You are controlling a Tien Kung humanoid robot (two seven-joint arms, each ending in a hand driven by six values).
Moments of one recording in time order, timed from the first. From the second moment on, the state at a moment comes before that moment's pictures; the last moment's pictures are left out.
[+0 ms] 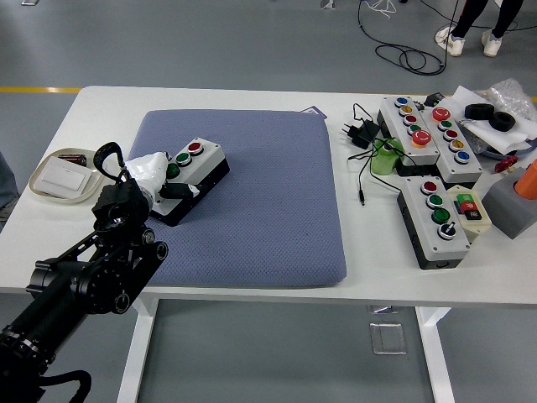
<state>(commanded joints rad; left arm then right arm) -0.66 0.00 -1.11 -0.84 2.27 0.01 0.52 0.11 -0.13 1.03 0.18 -1.28 -0.04 -0.34</state>
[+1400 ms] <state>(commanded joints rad) -0.71 0.16 -0.80 -0.85 2.27 0.42 0.05 0.11 -0.13 1.04 0.18 -1.29 -0.04 -0.34</state>
